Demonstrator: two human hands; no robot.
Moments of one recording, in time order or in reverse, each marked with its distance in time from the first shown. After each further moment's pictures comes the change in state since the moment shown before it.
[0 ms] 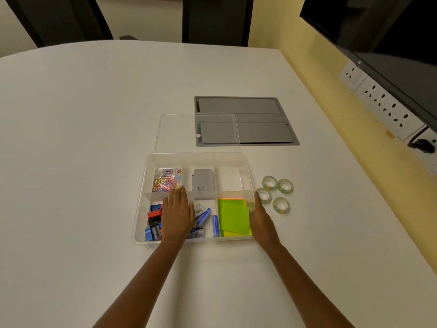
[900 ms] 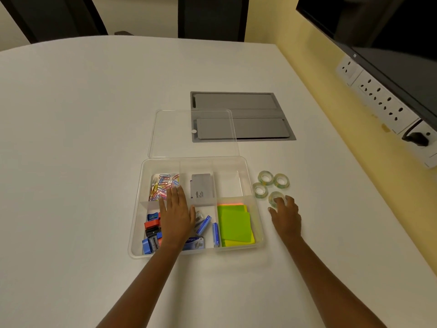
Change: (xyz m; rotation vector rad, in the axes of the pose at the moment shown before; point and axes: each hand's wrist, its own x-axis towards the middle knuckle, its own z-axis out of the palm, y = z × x) left_hand -0.016 0.010 0.008 0.074 0.010 -0.020; right_hand 0.013 0.056 -0.034 -0.317 0.192 0.131
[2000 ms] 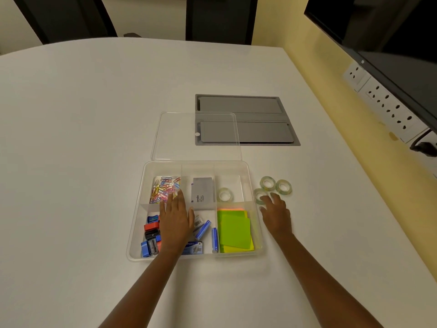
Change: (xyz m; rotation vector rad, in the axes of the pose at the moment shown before) left_hand 0.001 0.002 -0.002 0.001 -0.091 -0.074; right_hand 0.020 -0.020 0.006 -0.034 -0.051 -0.177
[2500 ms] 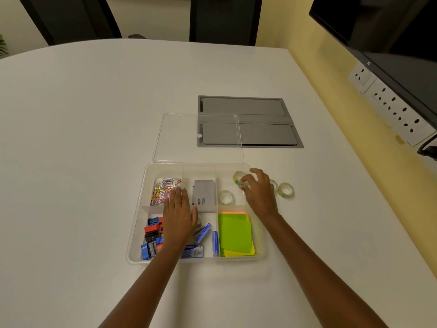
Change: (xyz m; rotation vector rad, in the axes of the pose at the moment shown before) left_hand 0.011 0.004 0.003 -0.083 0.078 0.068; right_hand 0.026 -0.063 -0.032 0.229 0.225 -0.310
